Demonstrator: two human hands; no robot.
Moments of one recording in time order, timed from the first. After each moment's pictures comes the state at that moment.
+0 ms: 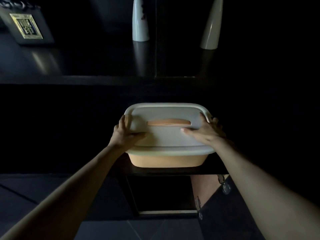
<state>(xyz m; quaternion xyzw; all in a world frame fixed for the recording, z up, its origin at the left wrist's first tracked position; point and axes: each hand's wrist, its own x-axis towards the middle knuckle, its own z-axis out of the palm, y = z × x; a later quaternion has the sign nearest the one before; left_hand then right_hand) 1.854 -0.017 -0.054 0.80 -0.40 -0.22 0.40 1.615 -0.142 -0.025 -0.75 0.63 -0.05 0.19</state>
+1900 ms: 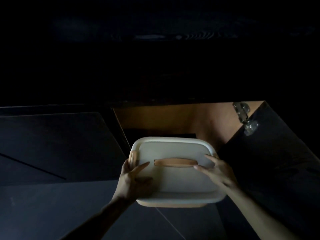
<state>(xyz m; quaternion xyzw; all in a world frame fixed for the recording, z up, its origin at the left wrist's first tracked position) 1.759 0.130 -0.363 0.62 -0.11 -0.54 0.56 1.517 -0.006 -0.358 -0.67 0.63 -0.06 0.39</state>
